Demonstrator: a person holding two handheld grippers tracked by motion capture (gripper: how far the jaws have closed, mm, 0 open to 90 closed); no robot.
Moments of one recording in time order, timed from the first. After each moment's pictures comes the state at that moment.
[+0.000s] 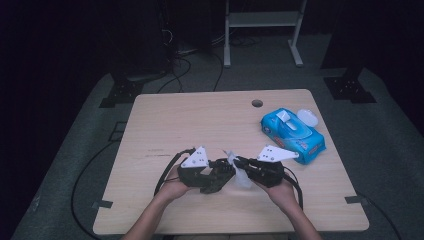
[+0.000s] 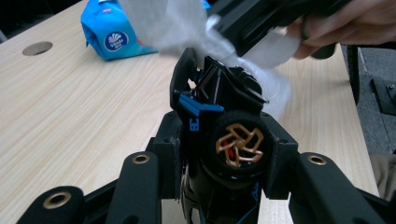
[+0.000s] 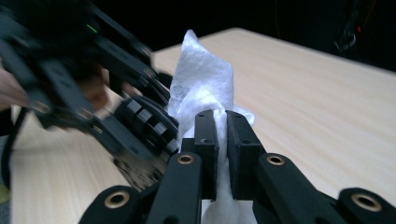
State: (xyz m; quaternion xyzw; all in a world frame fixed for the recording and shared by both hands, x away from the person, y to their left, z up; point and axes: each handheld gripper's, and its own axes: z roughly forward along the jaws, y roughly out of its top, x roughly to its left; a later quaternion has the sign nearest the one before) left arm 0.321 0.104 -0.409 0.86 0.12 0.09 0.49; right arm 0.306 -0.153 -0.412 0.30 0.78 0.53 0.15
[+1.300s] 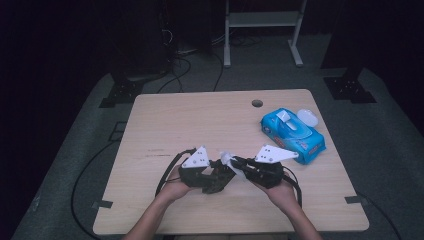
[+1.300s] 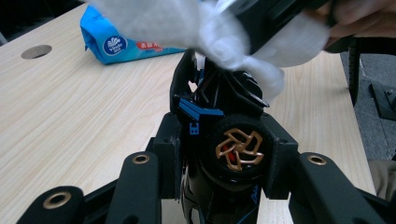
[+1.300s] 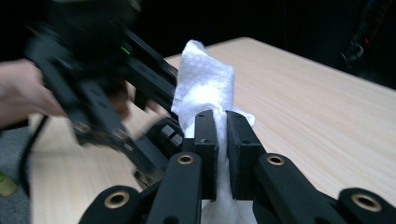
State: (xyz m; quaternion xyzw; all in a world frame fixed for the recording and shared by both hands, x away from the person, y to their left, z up) left arm 0.320 0.101 -0.409 0.85 0.12 0.10 0.50; right arm 0.295 -0.145 -0.391 0.27 0.78 0.54 0.16
